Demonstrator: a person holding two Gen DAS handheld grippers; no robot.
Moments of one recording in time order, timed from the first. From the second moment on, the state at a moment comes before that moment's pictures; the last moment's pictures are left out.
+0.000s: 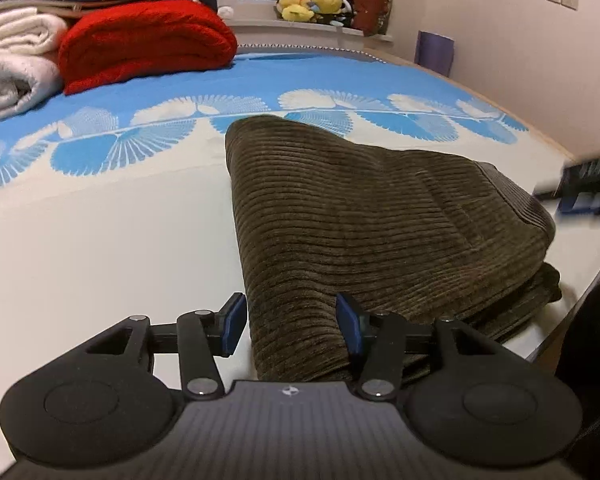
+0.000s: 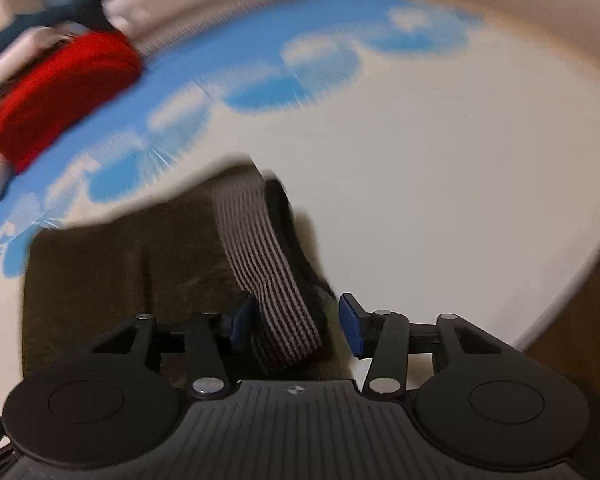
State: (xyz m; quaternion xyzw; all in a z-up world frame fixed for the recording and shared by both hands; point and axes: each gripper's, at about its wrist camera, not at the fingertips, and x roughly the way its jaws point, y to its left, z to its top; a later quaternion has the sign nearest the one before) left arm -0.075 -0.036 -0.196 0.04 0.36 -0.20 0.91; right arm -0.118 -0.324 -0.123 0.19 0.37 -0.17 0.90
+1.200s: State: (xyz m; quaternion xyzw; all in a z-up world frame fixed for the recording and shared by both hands) left arm 0.015 -0.069 -0.139 0.01 0.38 -0.16 0.91; right arm -0.095 -0.277 -0.153 0.01 0.38 -0.08 0.92
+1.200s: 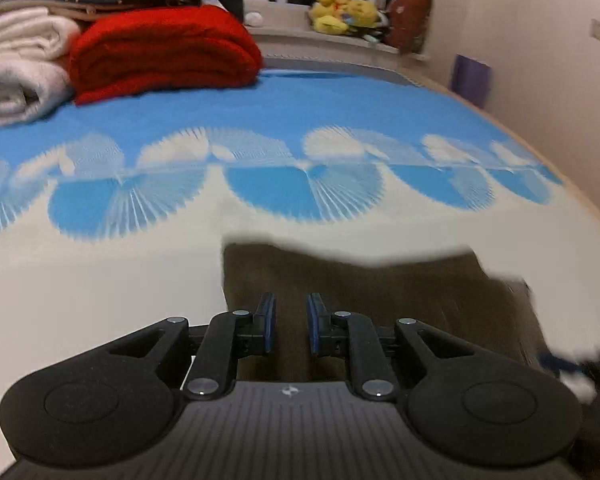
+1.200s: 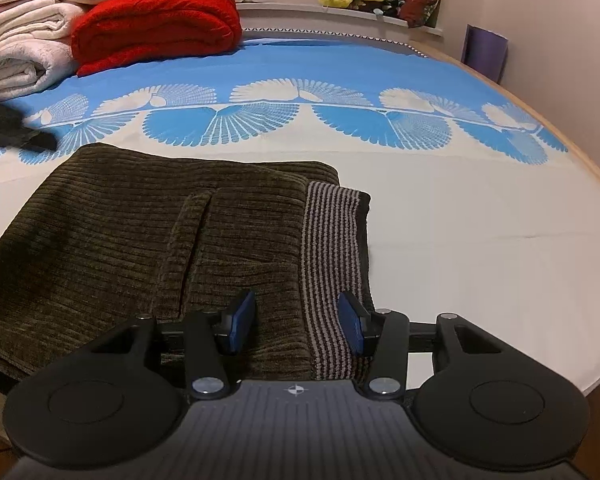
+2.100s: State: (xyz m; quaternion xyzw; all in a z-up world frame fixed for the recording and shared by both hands) left arm 0.022 -0.031 -0.212 -0.15 0.47 -0.17 0.85; right arm -0.097 -0.376 -0.187 0.38 0.41 -0.06 0.83
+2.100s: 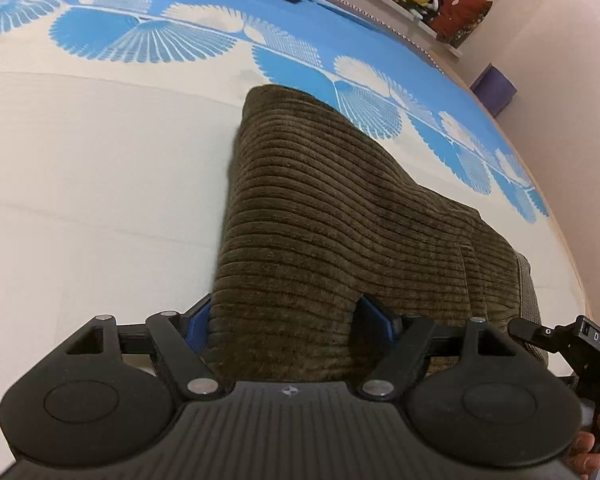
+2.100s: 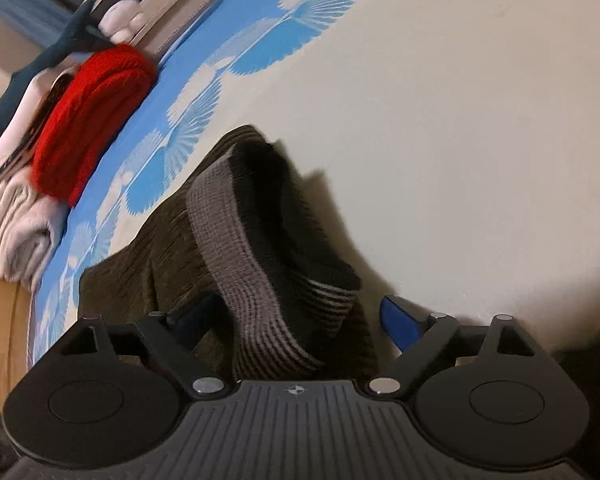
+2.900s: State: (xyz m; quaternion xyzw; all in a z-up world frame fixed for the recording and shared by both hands) left arm 0.044 0.003 -0.138 -0.14 0.37 -0.21 0.90; right arm -0.062 -0.323 -0.122 0.30 0.29 0.01 0.91
